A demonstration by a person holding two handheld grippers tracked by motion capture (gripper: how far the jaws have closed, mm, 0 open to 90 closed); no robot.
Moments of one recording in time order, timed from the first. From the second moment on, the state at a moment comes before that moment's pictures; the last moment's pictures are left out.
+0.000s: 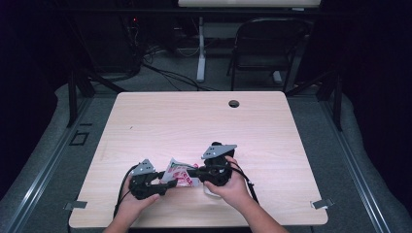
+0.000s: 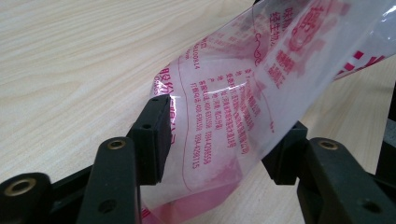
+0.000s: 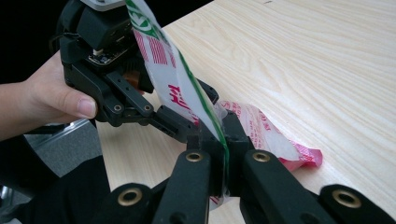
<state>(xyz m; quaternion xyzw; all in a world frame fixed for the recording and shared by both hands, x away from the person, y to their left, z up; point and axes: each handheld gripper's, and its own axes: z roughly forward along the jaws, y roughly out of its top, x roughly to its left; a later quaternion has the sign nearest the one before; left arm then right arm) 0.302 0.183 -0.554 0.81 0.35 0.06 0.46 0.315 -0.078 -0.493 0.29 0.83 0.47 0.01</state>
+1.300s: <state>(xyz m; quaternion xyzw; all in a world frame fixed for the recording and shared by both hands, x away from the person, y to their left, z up) 0.315 0.172 -0.582 0.87 0.31 0.07 0.38 0.312 -0.090 -0.502 0.29 0.82 0.49 0.01</state>
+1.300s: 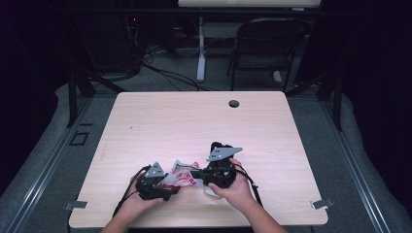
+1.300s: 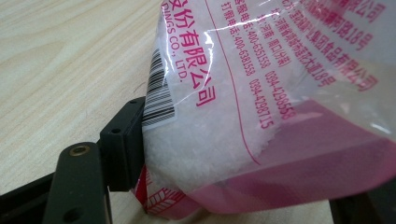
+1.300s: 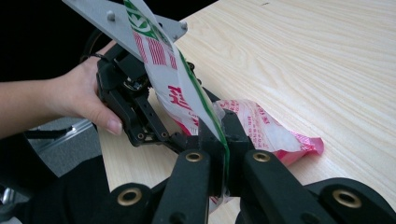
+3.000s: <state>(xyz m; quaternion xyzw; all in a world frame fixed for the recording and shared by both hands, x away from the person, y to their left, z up) 0.311 0.168 -0.580 0.86 0.31 0.04 0.41 0.311 -0.090 -0.474 0.24 0.81 0.54 -0.01</state>
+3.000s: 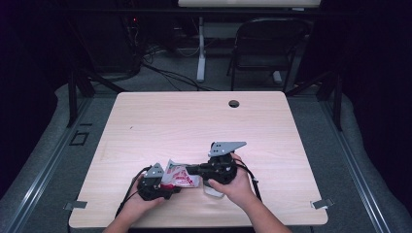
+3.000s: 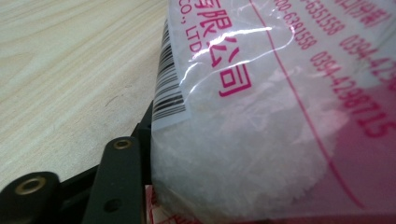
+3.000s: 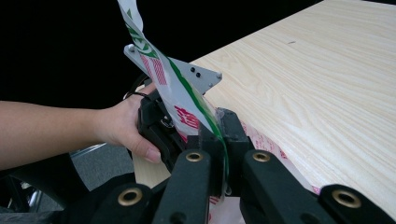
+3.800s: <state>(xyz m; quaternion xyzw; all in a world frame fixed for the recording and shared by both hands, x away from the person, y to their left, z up) 0.307 0.166 -0.574 0.86 0.32 0.07 0.40 0.313 -0.095 -0.474 0.26 0.80 0.54 0.00</state>
